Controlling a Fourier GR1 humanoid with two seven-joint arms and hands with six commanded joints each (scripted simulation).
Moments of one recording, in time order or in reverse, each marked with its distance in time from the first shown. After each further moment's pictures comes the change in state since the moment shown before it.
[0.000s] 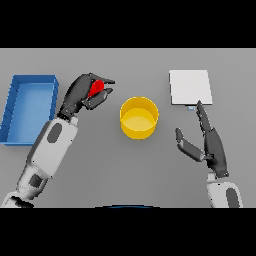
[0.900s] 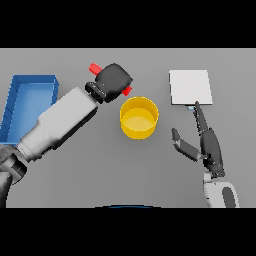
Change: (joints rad) left arm -0.455 0.122 -0.553 0.289 -0.516 -0.258 -0.035; right arm -0.008 0.032 0.006 0.025 -0.002 -0.009 0.009
